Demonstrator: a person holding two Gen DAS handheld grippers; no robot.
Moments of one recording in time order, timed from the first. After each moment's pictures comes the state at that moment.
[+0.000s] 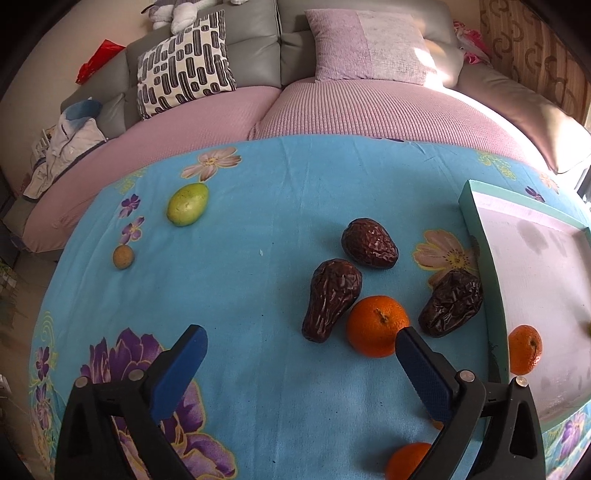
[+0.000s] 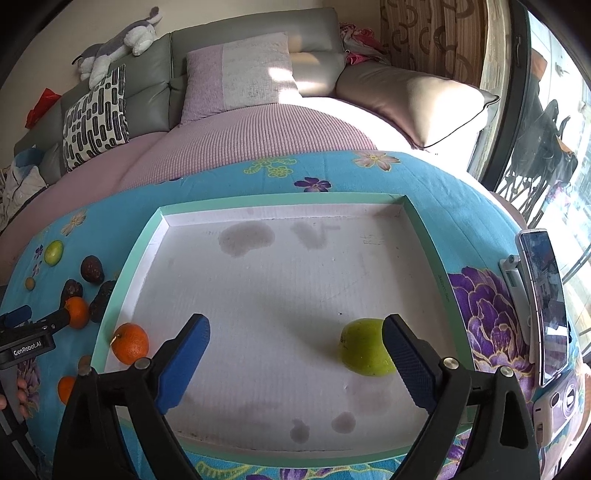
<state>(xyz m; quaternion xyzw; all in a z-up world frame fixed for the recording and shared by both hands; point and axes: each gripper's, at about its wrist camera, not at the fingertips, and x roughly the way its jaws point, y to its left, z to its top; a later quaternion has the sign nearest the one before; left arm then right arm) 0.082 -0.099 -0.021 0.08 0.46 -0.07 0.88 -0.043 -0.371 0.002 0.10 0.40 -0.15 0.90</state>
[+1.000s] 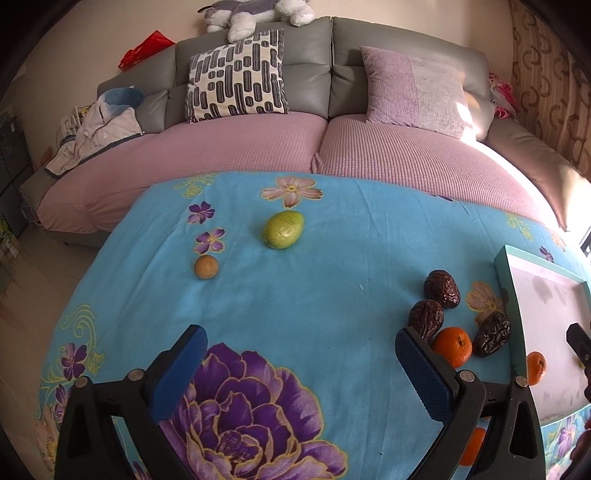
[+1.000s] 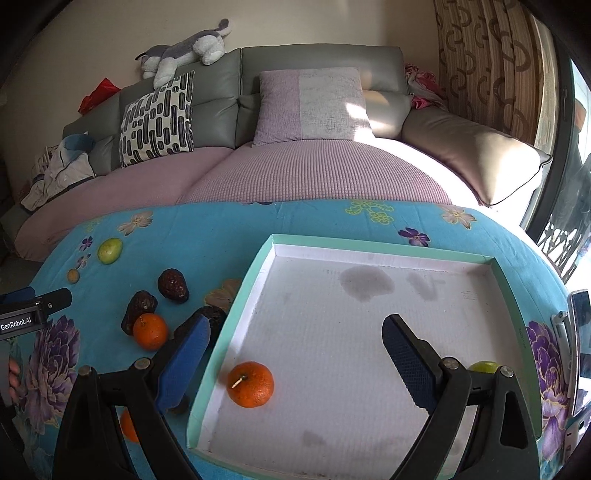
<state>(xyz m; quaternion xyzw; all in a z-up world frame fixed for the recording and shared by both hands) 0.080 0.001 0.017 0.02 0.42 -0.04 0.91 -0.006 -0.275 0.020 0.05 0.34 -0.07 0.94</state>
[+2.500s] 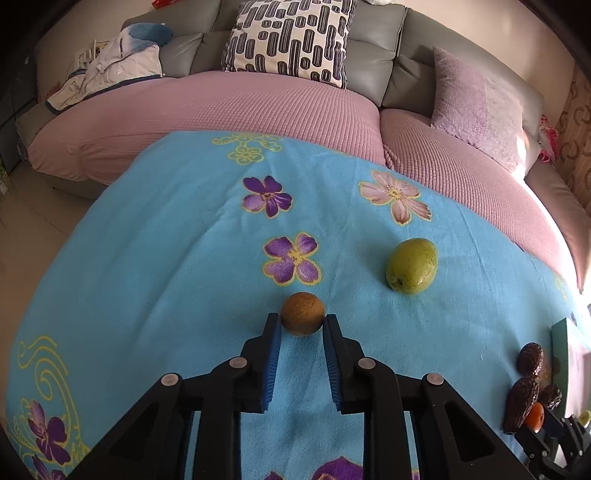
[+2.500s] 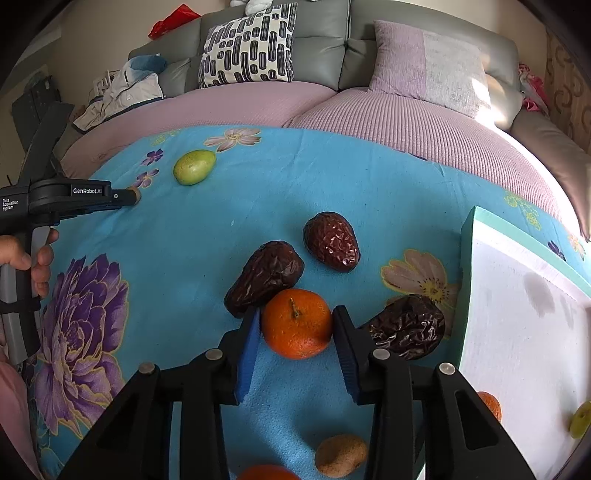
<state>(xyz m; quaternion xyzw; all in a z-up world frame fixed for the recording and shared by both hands) 0.185 0.103 -0.039 -0.08 0.46 -0.03 0.88 0.067 -0.154 -0.039 -0.01 0.43 0.07 0.90</state>
